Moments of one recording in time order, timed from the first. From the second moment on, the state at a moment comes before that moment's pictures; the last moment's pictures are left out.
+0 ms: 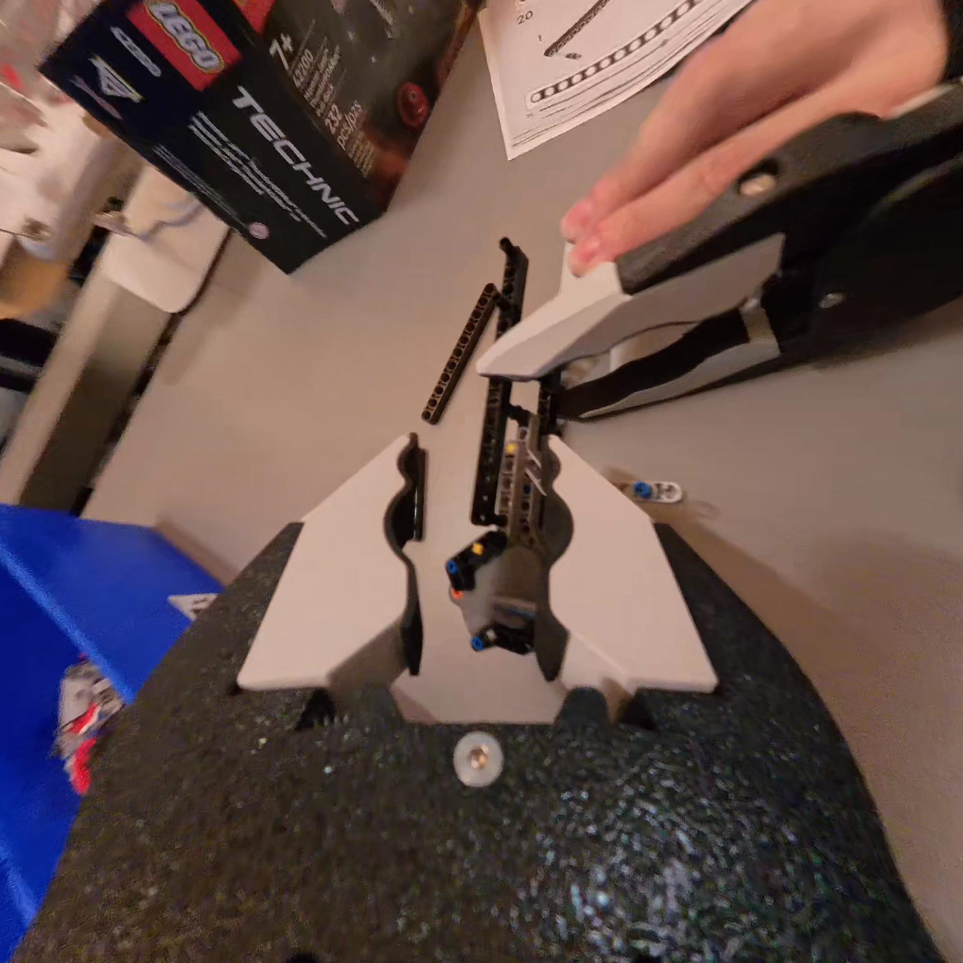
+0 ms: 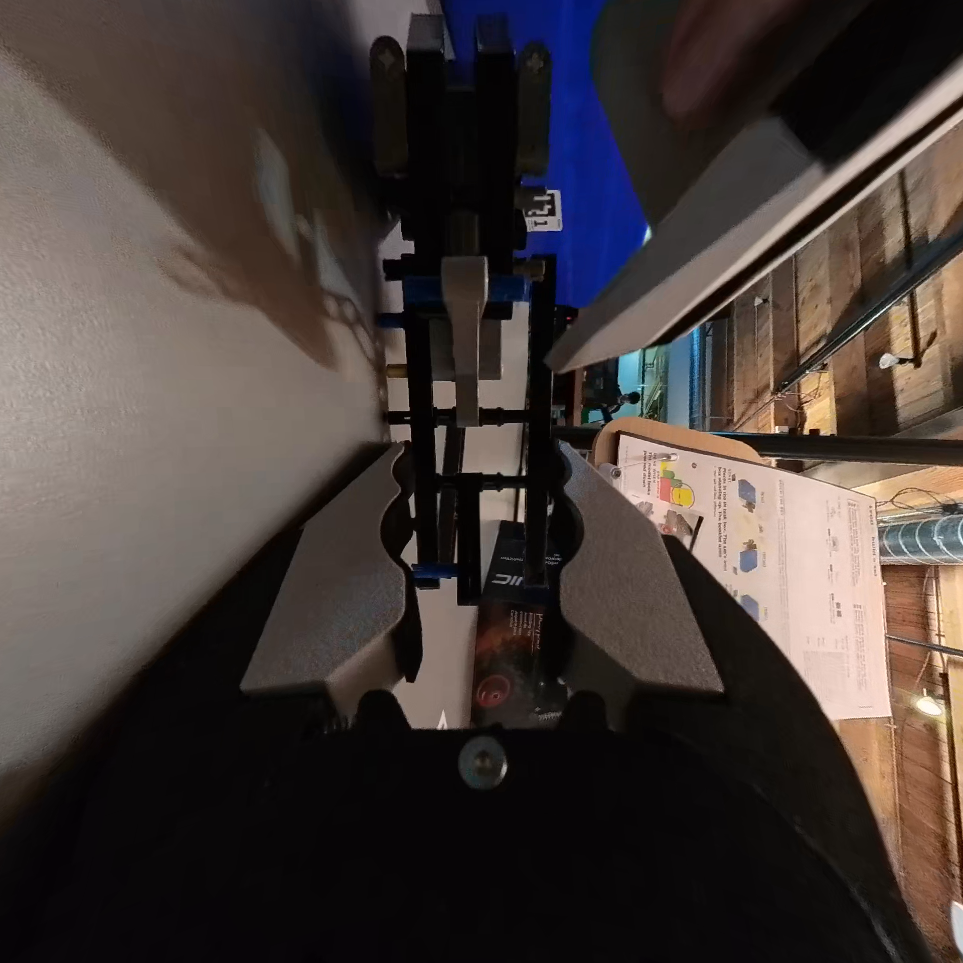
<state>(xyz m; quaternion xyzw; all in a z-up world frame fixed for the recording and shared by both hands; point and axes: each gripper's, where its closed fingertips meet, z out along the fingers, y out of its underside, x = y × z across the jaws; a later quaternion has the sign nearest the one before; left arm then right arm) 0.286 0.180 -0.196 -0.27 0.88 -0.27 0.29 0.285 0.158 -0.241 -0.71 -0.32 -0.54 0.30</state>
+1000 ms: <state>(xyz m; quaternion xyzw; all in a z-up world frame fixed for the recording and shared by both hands) 0.265 0.182 -0.222 -0.07 0.81 -0.05 0.58 0.299 0.147 -0.227 -0.78 -0.28 -0.48 0.29</state>
